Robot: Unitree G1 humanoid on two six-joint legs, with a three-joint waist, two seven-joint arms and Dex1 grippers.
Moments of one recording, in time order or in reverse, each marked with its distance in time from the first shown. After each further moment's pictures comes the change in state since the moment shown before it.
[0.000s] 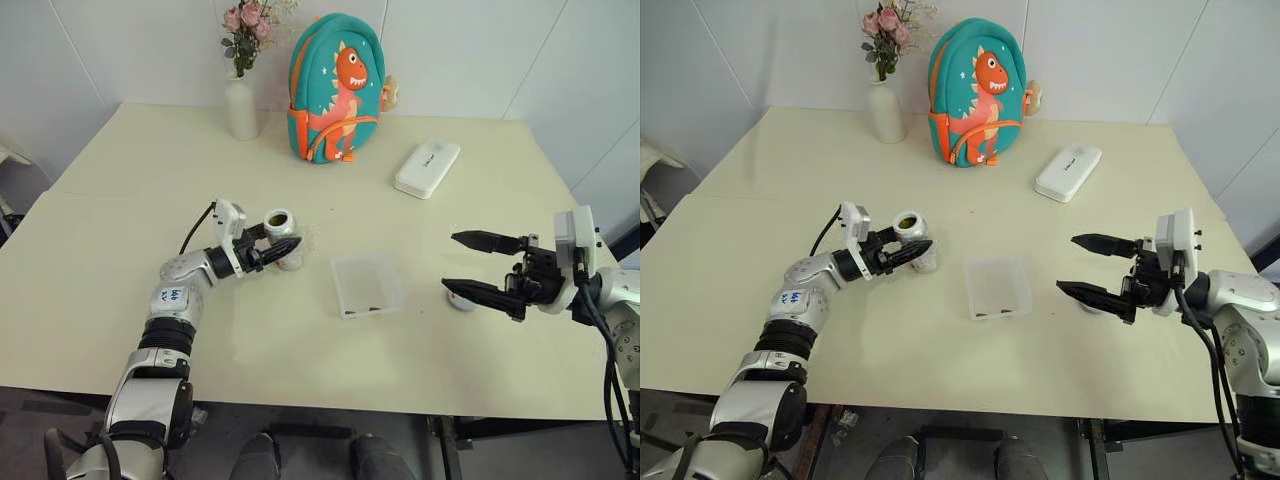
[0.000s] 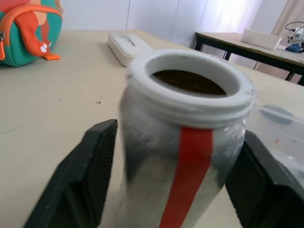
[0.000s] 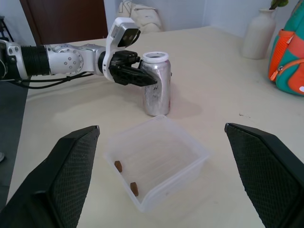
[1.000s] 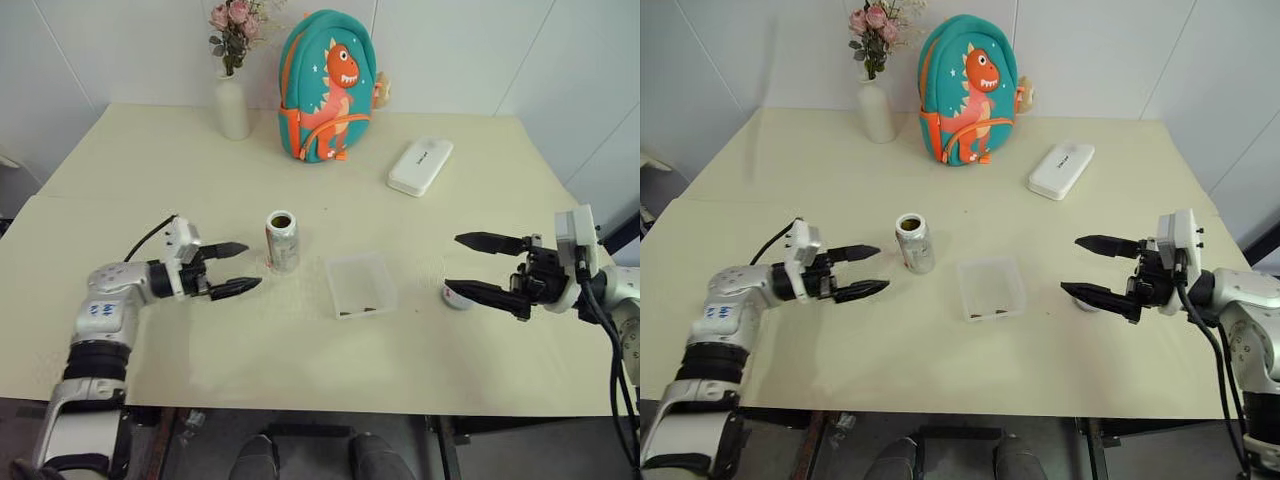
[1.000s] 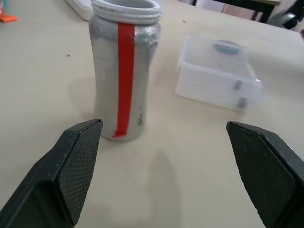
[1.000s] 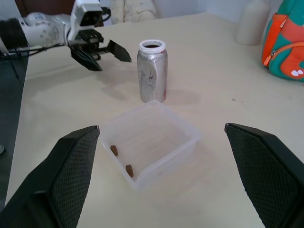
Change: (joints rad) left arm 0.232 0.347 0.033 -0.307 -0.089 0.203 -0.345; right arm -0.003 -0.067 -0.010 0.021 -0.008 0.023 0.047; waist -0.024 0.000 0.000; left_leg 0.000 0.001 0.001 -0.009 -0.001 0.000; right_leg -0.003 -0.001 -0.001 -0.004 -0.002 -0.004
